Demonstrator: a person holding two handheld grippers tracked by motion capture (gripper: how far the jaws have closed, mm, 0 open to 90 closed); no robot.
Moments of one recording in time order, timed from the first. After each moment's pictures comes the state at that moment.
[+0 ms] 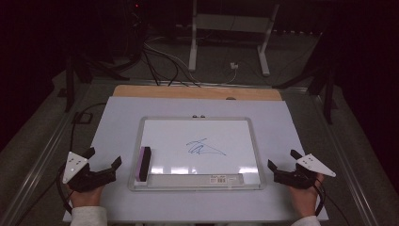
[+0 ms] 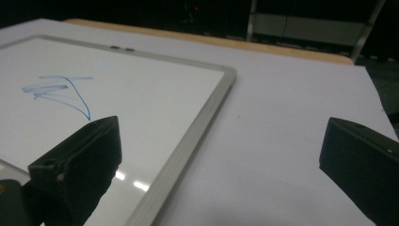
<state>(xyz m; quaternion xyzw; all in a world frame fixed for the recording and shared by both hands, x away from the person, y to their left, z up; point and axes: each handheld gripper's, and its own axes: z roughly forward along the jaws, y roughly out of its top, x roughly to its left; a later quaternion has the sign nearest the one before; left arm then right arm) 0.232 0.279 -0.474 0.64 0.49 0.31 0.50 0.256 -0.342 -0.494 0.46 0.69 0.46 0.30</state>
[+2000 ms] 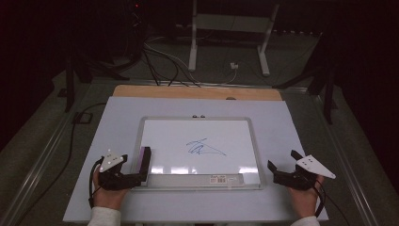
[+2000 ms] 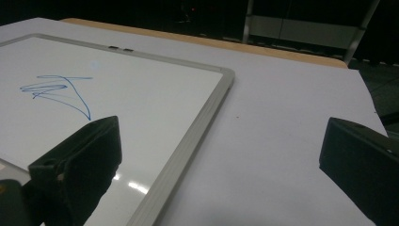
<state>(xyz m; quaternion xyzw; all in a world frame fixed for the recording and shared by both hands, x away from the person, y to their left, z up) 0.249 0.214 -0.487 0.74 0.48 0.18 0.43 0.251 -0.339 -0.491 0.46 0.69 0.46 0.32</state>
